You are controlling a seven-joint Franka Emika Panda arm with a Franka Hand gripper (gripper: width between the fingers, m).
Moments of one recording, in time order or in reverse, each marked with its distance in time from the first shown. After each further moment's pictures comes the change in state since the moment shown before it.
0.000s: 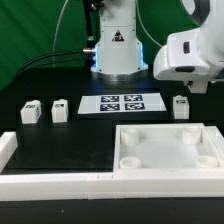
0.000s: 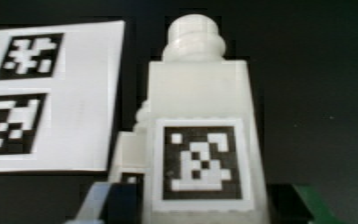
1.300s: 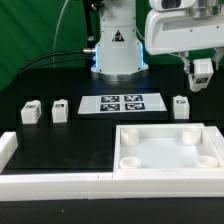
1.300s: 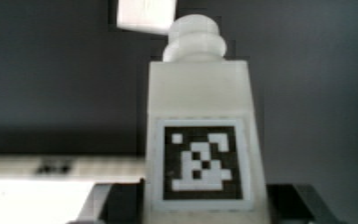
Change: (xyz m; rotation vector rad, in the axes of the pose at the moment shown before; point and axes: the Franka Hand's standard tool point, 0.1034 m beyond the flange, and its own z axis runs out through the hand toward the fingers) arm 0.003 0.009 -0.081 0.119 0.980 -0.103
